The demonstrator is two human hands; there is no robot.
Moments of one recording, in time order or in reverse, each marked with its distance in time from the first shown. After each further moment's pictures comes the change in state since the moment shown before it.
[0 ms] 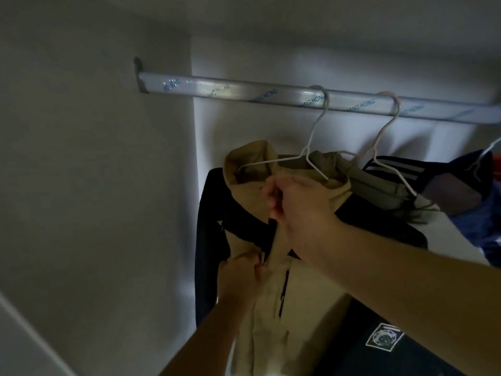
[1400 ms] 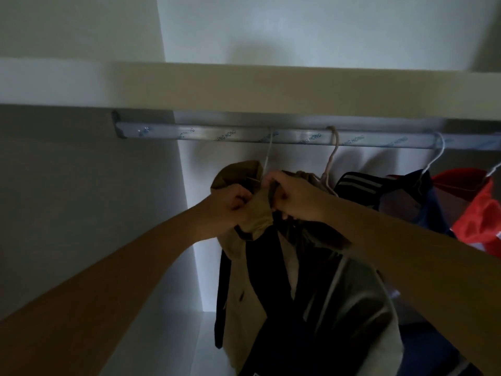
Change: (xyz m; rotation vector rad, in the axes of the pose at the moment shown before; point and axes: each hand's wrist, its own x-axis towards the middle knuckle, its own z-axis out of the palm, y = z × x) left_hand 0.056 0.113 -0.172 -0.359 -0.310 0.188; right_hand 0.094 -0.055 -0.095 -1.026 -0.547 -0.468
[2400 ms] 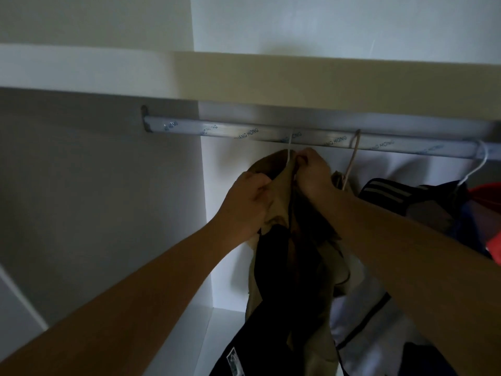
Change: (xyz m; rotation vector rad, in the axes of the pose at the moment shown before) left_hand -0.009 0.024 0.021 0.008 0.440 0.102; right_hand 0.051 -0.006 0.002 0.185 0.591 0.187
